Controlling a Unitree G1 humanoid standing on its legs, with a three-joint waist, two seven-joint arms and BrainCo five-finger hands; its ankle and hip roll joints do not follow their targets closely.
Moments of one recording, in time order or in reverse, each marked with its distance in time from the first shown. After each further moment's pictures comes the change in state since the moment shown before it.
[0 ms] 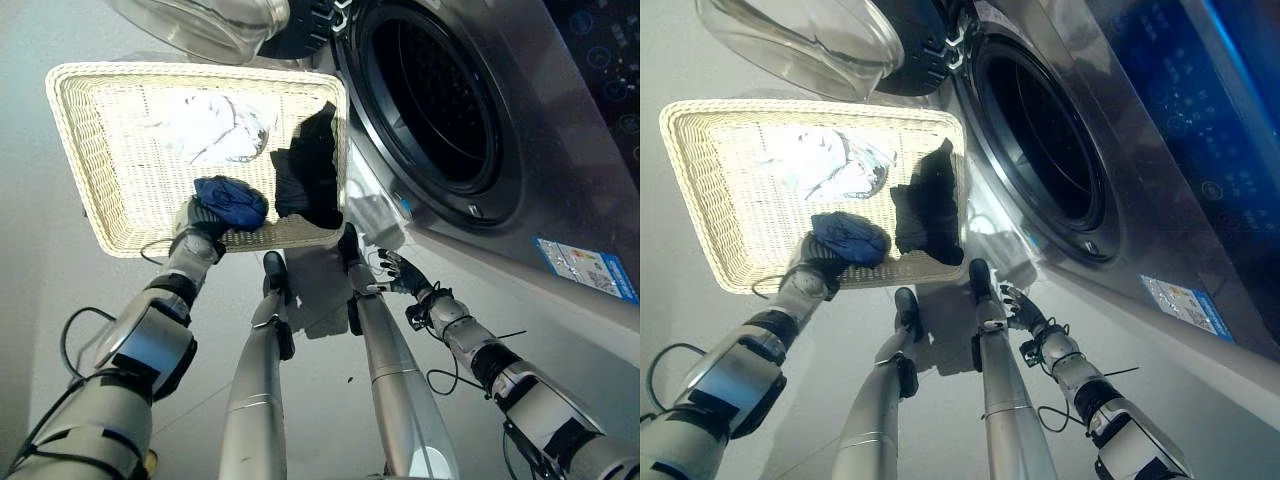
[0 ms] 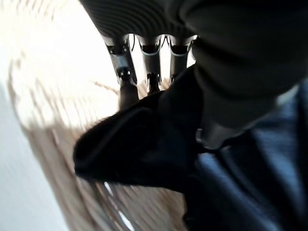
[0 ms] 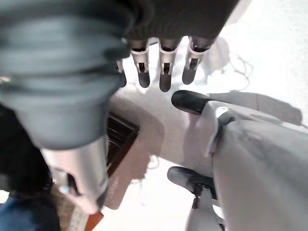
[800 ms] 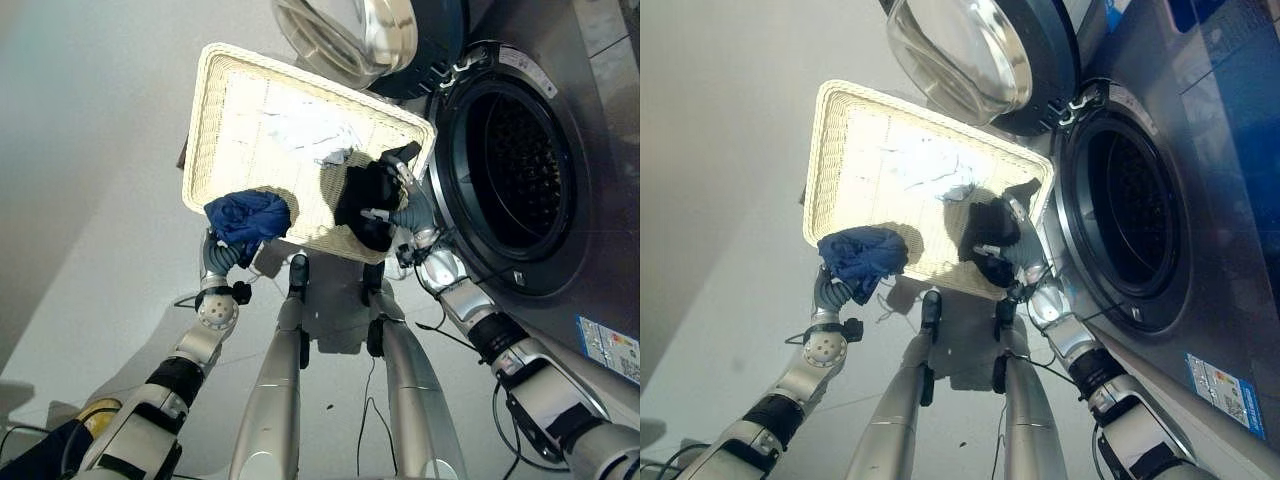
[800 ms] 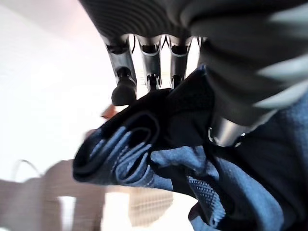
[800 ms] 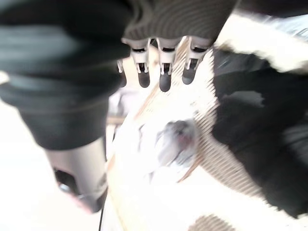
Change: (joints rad) left arm 0.423 0.031 0.079 -0.657 0.148 -0.195 0.106; right arm -0.160 -0.085 -0.094 -0.364 -0.262 -0.119 -0.287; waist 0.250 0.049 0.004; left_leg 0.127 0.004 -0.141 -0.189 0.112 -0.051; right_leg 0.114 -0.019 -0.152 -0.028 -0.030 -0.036
